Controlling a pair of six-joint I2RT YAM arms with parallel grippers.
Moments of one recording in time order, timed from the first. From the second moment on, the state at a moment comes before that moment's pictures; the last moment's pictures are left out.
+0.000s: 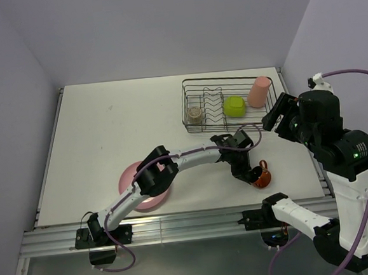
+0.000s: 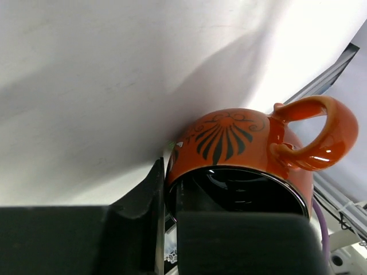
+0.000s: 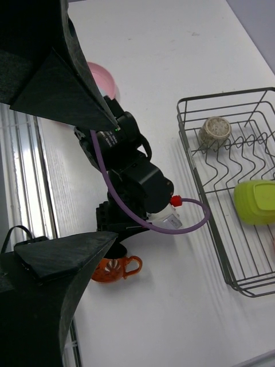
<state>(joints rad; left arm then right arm) -1.14 2.53 2.11 -0.58 0.45 -1.16 0.29 0.95 1.69 -1.38 0.27 0.62</state>
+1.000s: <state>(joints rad) -0.77 1.42 0.96 0.14 0.60 -1.47 0.28 1.01 1.42 -1.07 -0.52 0.56</state>
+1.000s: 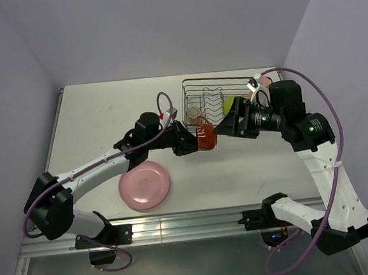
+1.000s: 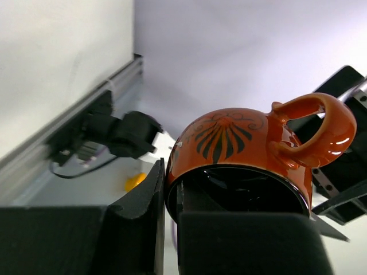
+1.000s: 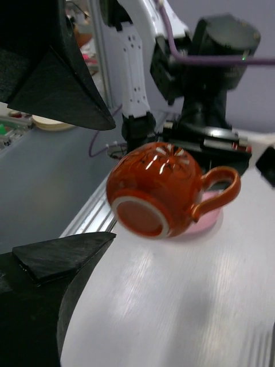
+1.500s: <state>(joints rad) -0.77 1.35 0.73 0.62 0.62 -1.86 0.28 1.01 1.28 -0.73 -0.80 0.69</state>
